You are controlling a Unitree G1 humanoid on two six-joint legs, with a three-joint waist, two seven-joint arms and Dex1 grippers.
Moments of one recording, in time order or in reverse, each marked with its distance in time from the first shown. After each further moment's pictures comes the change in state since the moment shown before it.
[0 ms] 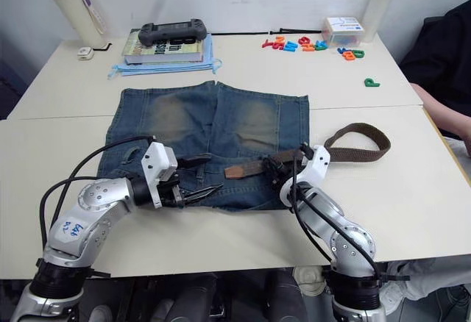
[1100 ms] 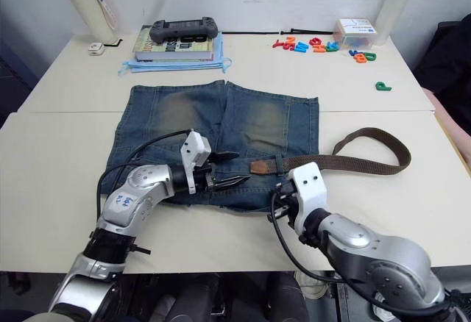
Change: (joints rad) left arm -0.261 -0.225 -0.109 0.358 0.036 0.040 -0.051; right arm 0.143 -0.520 0.247 -0.349 -0.347 0.194 0.215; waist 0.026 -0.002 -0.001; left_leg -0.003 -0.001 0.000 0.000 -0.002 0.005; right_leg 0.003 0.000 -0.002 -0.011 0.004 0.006
